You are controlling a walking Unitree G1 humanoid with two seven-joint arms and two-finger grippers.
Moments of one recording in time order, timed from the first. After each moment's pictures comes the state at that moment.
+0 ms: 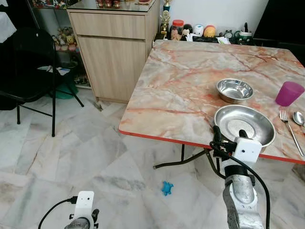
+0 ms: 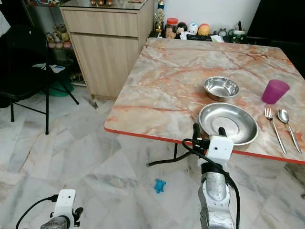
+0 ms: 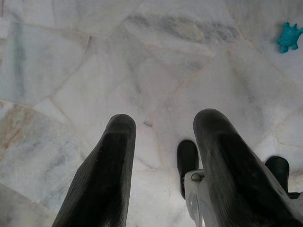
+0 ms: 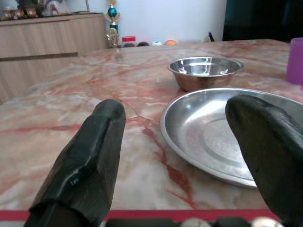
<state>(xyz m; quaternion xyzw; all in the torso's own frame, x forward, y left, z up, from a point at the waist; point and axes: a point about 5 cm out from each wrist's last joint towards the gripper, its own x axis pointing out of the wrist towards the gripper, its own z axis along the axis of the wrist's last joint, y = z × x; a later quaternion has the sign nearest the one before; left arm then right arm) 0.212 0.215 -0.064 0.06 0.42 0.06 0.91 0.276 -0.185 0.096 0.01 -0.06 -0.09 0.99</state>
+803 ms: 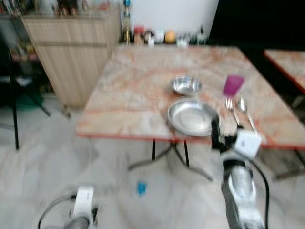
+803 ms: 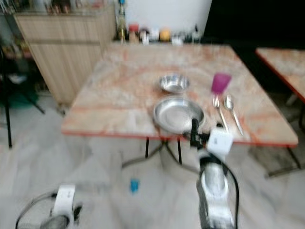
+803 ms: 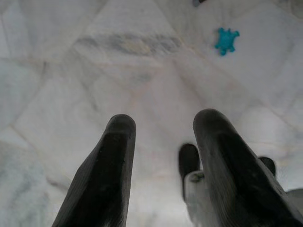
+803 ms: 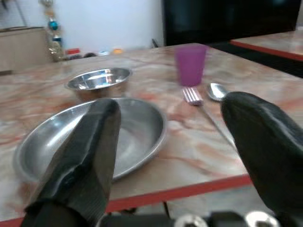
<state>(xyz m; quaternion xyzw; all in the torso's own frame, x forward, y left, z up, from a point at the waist) 0.214 0.207 -0.064 0.05 0.41 0.06 0.91 0.281 -0.193 0.104 0.02 -0.06 -0.10 0.99</state>
